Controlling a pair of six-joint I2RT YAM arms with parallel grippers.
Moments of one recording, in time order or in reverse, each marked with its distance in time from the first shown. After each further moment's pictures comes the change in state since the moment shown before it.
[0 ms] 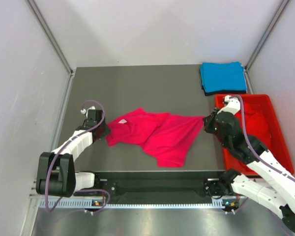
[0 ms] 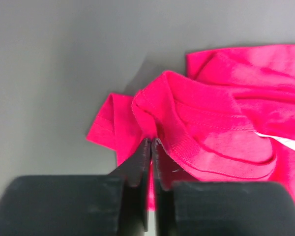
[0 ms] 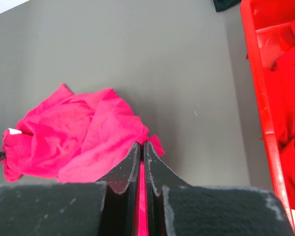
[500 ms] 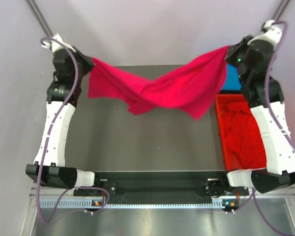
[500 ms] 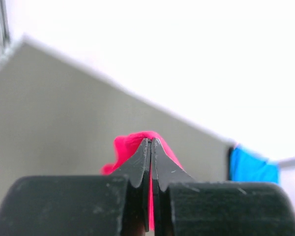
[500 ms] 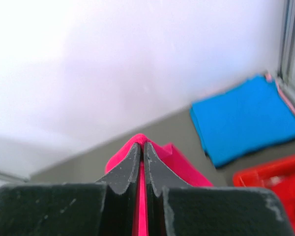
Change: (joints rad) left arm 0.008 0.082 0.960 -0.204 -0.063 0.004; right arm -0.405 0.566 0.830 0.093 -0.124 -0.158
